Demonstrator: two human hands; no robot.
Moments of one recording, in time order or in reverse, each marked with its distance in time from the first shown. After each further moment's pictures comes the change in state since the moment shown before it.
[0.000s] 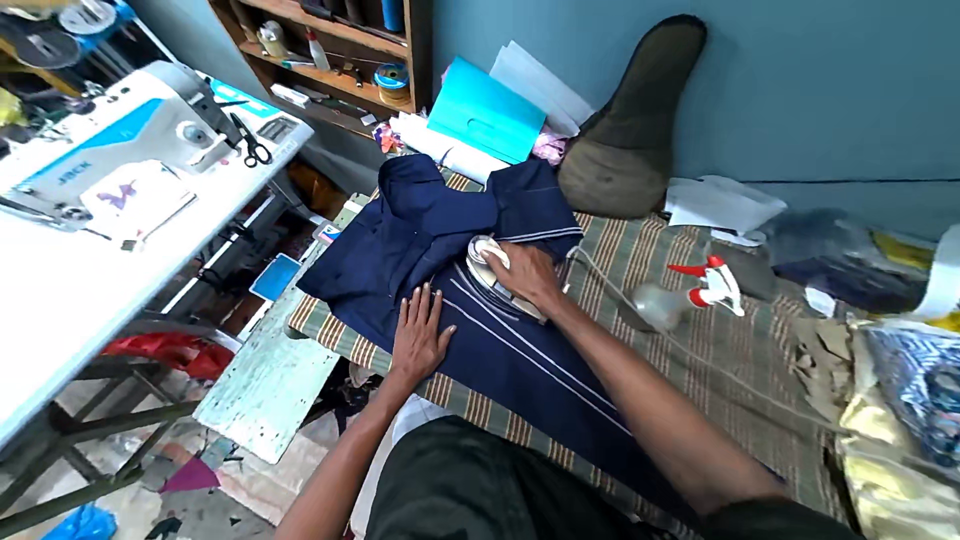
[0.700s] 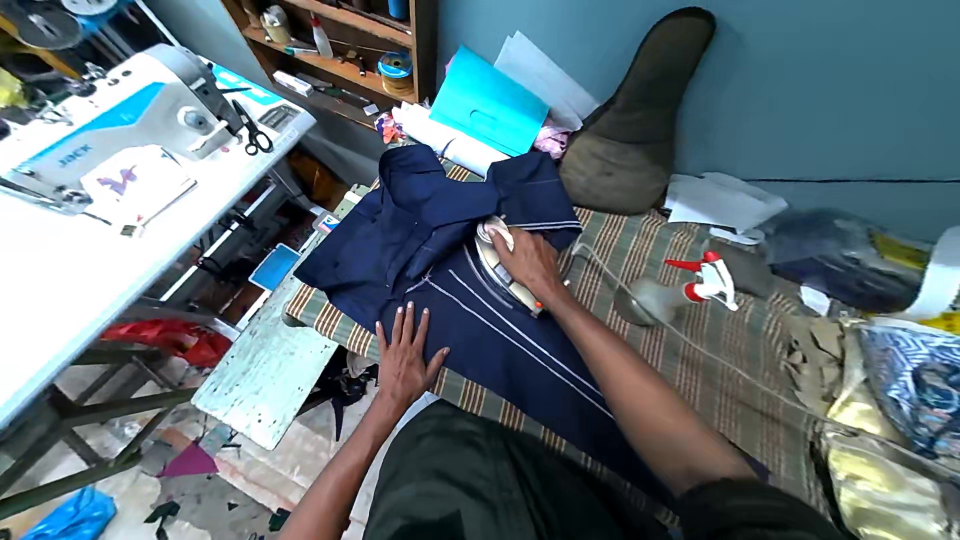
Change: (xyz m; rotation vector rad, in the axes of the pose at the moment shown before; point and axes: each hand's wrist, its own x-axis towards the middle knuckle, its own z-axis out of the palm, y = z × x) left_hand -0.064 0.010 -0.009 0.054 -0.084 -0.161; right_hand 0.001 0.001 -0.004 0.021 0.013 0.207
